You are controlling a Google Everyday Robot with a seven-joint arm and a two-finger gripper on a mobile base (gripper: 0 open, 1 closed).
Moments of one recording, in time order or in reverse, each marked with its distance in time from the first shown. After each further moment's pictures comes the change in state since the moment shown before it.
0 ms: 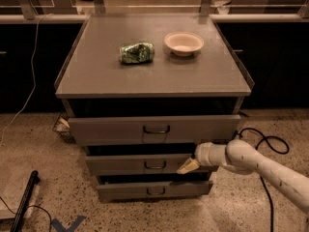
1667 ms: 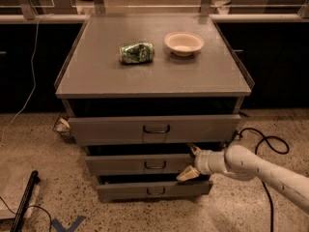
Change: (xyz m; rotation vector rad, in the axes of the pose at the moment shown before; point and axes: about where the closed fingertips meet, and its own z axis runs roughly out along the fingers) arm 0.012 0.042 -0.008 -0.079 0.061 0.022
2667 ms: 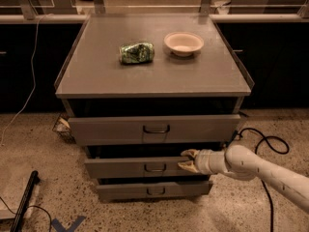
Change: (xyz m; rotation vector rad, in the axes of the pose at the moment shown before) arm 0.000 0.000 0.000 0.000 0.000 0.000
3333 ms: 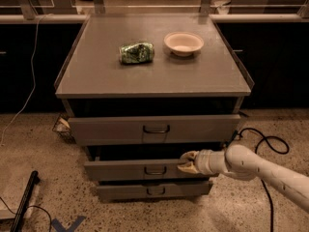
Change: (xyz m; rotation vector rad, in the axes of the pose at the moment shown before) arm -0.004 -0.001 -0.004 0.000 0.000 0.000
